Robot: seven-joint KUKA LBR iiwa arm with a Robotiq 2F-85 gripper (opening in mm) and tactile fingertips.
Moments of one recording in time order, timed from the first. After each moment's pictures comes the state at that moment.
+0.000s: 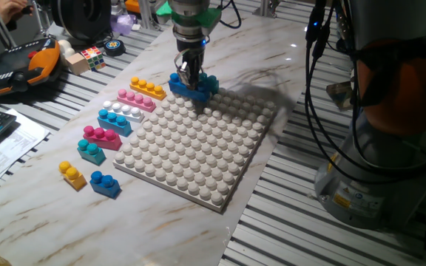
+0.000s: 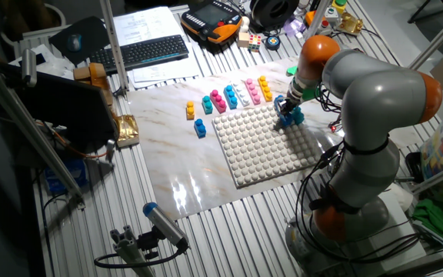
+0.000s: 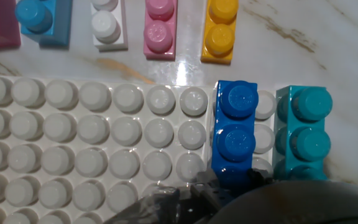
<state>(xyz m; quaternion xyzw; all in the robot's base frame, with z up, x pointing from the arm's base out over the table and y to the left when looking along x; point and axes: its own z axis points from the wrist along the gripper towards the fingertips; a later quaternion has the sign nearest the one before) 0.513 -0.093 0.106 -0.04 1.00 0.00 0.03</state>
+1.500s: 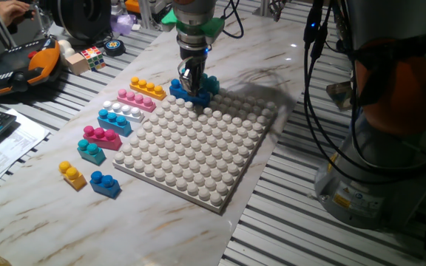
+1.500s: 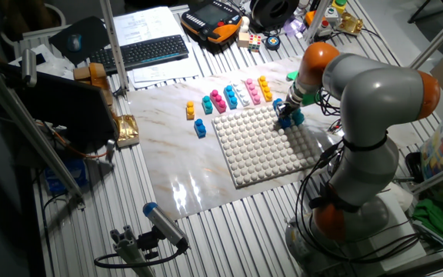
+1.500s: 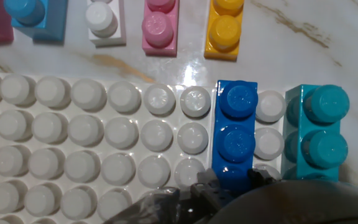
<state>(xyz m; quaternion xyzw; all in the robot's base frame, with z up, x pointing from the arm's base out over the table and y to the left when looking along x) 0.513 -0.093 0.078 -0.04 1.00 0.02 0.04</state>
